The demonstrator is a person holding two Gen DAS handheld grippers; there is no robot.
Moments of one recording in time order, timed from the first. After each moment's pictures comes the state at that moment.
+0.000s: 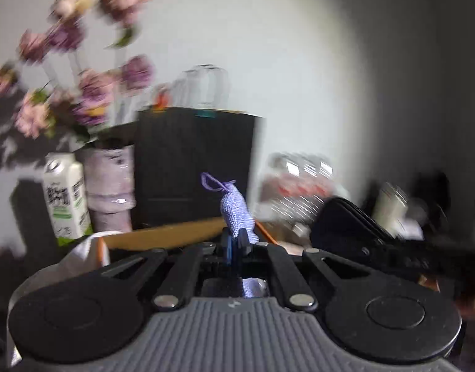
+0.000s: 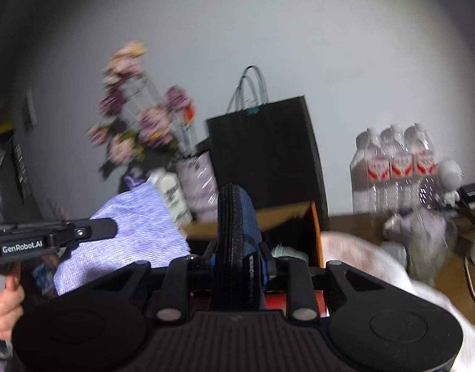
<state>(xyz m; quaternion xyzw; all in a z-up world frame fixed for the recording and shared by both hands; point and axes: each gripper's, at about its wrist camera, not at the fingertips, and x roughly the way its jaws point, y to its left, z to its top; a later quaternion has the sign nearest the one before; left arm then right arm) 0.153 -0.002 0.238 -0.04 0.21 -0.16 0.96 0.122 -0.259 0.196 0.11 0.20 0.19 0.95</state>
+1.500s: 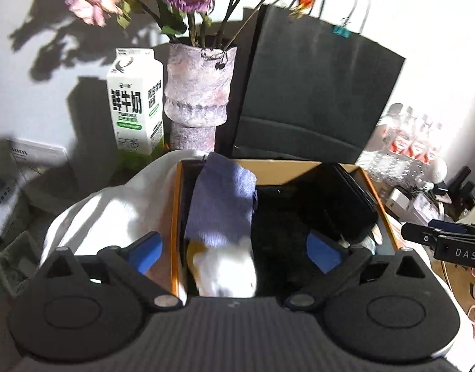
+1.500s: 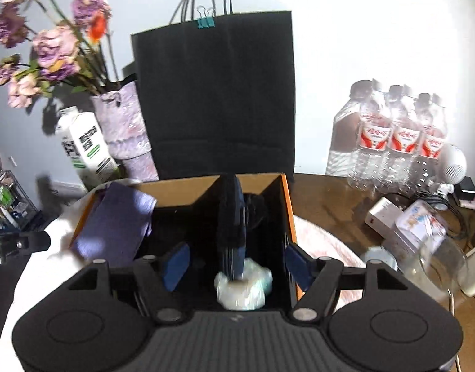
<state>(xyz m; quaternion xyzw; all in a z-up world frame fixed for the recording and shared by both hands) 0.231 0.053 0.189 -0.07 0.39 -0.02 0.92 0.271 -0.220 0.189 0.03 0.38 0.10 0.92</state>
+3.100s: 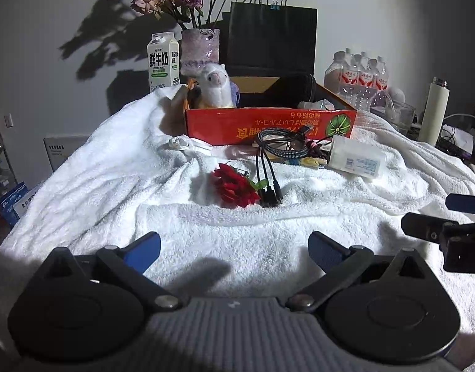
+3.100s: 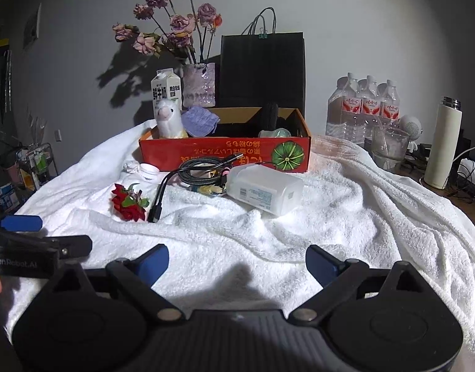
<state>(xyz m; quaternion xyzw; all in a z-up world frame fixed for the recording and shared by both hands) -0.088 -0.002 0.049 -0.01 0.29 0.00 0.96 -0.076 -0.233 0.060 -0.02 0.26 0.14 0.96</state>
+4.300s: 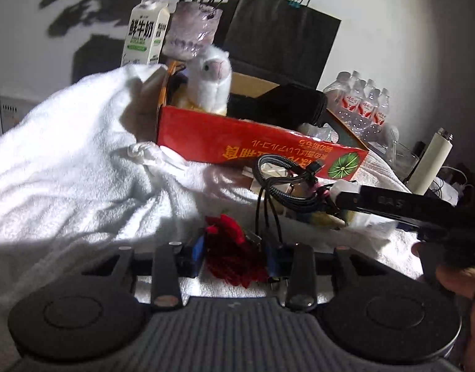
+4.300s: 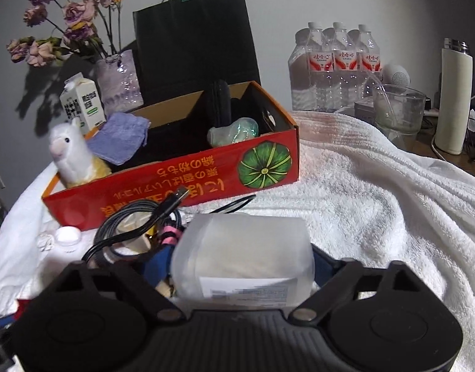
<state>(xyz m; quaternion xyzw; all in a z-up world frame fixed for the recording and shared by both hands) 0.026 0.034 0.028 -0.12 0.29 -0.07 0.95 0.106 -0.206 0.036 0.08 0.31 0.03 0.95</state>
